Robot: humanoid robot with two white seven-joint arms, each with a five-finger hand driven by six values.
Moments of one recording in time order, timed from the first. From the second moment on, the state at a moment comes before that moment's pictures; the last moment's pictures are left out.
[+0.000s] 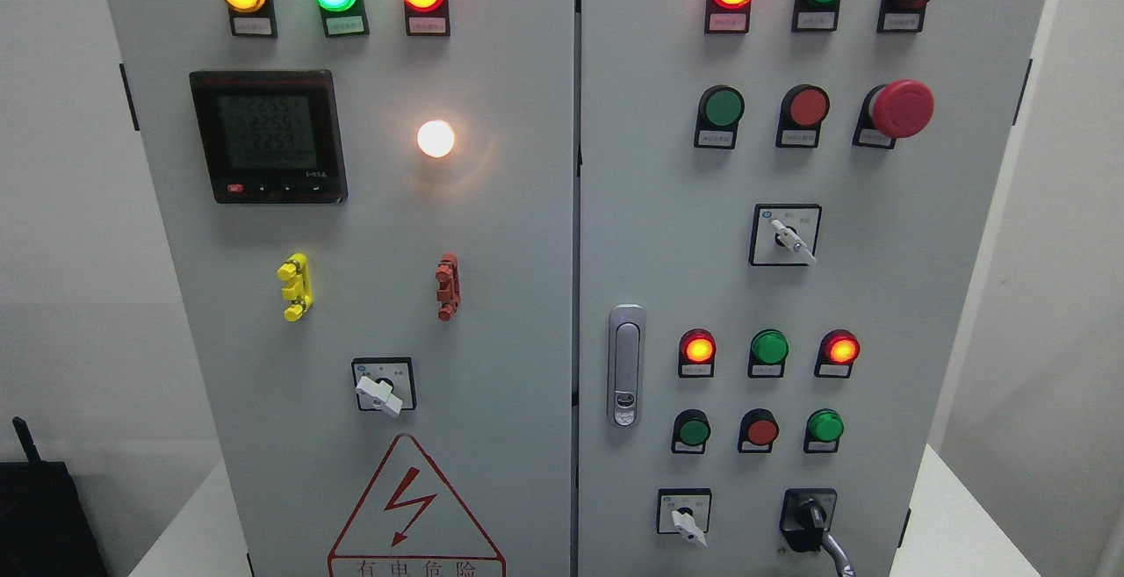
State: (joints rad) left arm 0.05 -0.07 -0.01 -0.11 0.03 -0.03 -0.03; right arm 0.02 0.10 -0.04 -1.63 -0.09 -0.31 0.06
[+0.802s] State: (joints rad) left arm 0.05 -0.07 -0.01 -0.11 0.03 -0.03 -0.03; right arm 0.02 0.10 -0.02 -1.63 -0.09 -0.31 0.04
